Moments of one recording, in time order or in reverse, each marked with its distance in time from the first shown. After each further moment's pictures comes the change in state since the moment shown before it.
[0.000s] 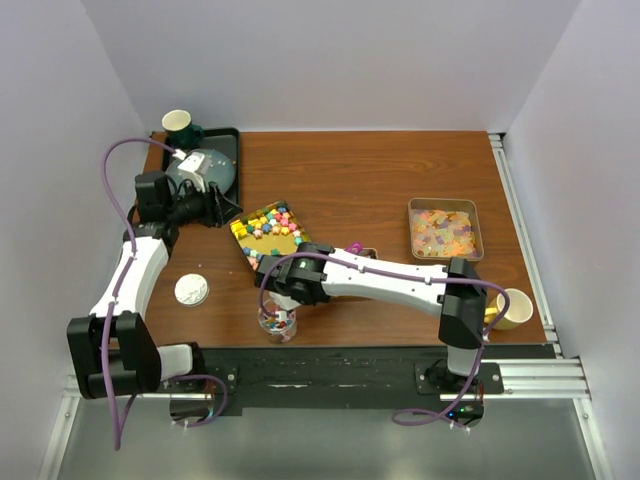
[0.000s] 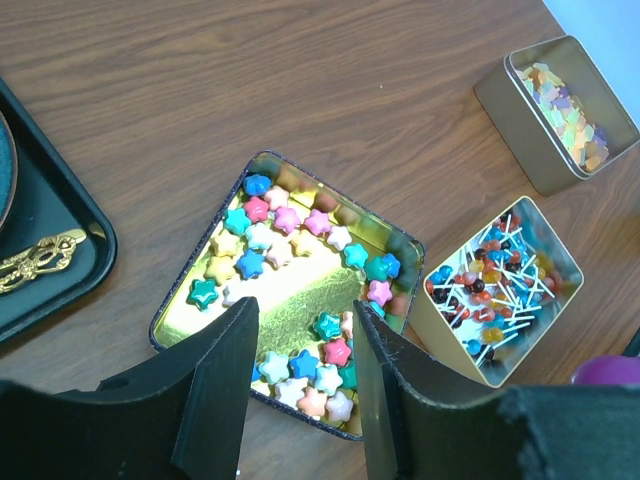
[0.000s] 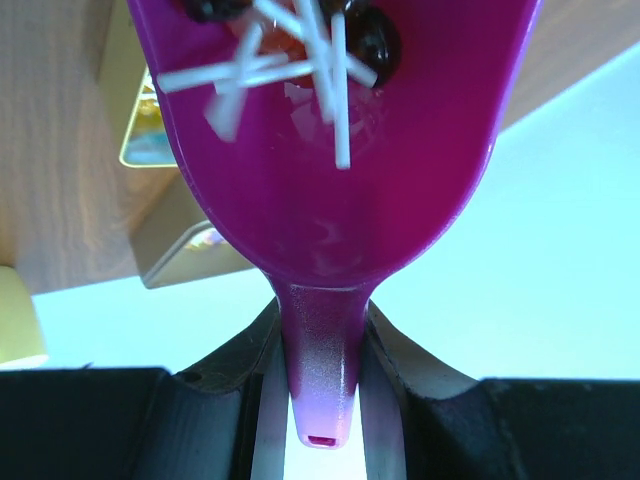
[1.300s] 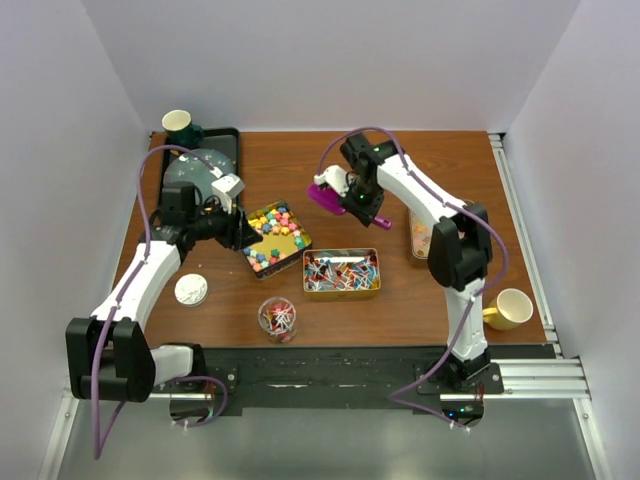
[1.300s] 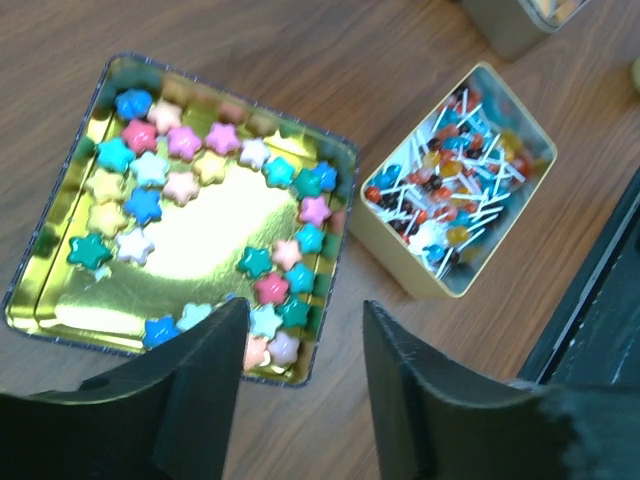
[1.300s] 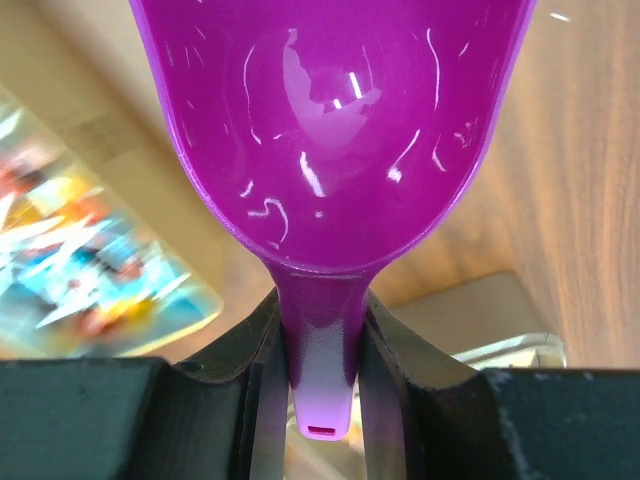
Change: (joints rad) left arm -0.155 -0.026 -0.030 -0.201 0.007 0.185; right arm -0.753 0.235 0.243 0.179 -0.704 0.294
